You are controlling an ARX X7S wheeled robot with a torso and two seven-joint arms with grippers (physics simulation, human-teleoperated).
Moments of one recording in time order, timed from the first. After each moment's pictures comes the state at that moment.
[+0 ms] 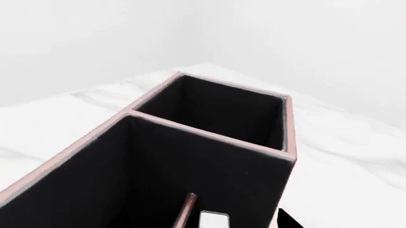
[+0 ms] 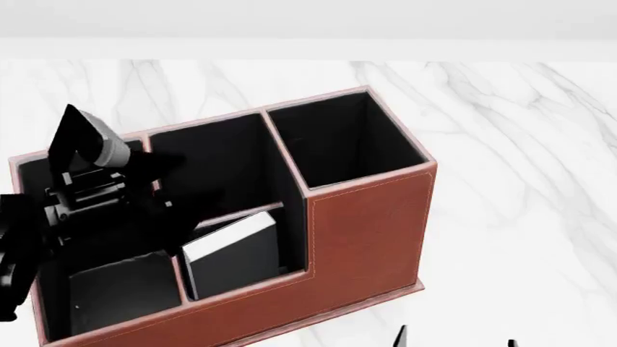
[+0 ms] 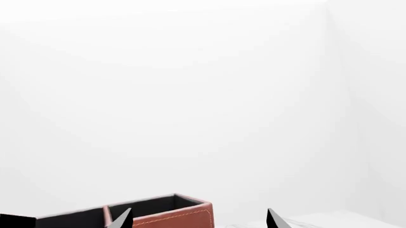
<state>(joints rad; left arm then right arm) -1.16 -0.16 0.05 -1.13 -0.03 -0.21 1.01 -0.07 0.35 -0.41 -0.01 0.10 -0.74 0.56</state>
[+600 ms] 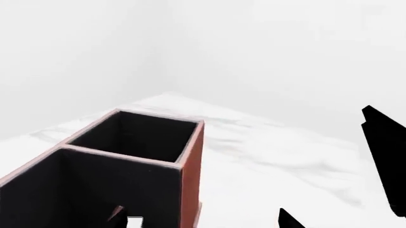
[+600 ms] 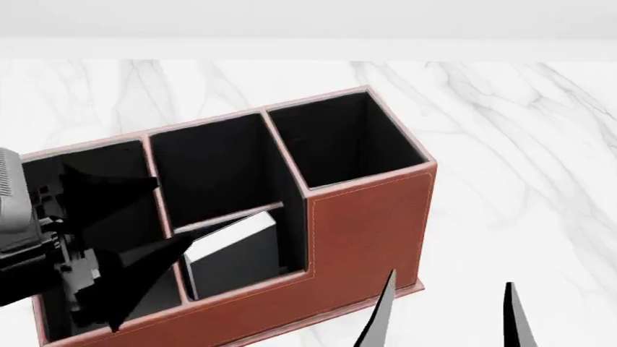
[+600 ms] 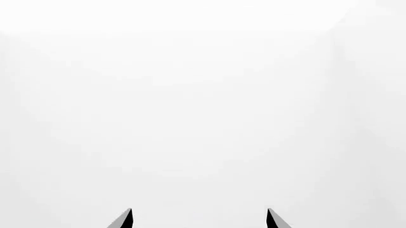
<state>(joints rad) -0.70 -0.27 -0.08 0.10 -0.23 -0.89 1.07 0.01 0.36 -0.40 -0.20 0.06 -0.52 0.58</state>
